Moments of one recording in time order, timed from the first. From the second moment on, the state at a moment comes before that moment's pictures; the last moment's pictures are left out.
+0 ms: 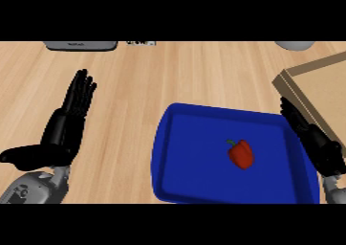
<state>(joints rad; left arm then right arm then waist) -0.21 0.43 -0.35 -1.64 0.35 0.40 -0.12 -0.08 -0.53 0.22 -1.46 -0.16 -0.04 -0.05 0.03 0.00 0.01</state>
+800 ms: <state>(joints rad) -0.07 0.41 -0.27 -1.37 0.34 0.46 -0.04 0.10 -0.54 0.21 -1.71 0.29 -0.47 -0.15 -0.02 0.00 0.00</state>
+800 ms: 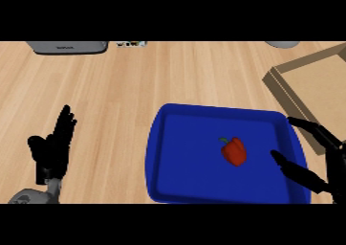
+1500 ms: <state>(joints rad) -0.10 0.37 -0.24 -1.29 0.31 0.43 -0.05 0.16 -0.74 0.25 -2.15 0.49 -0.12 0.50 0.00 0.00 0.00</state>
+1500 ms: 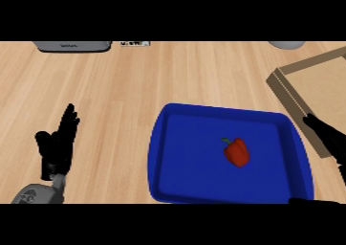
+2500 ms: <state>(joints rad) -0.12 0.32 -0.17 -1.27 0.25 0.37 -0.02 -0.16 -0.42 0.50 -2.04 0.64 0.27 0.99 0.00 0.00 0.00</state>
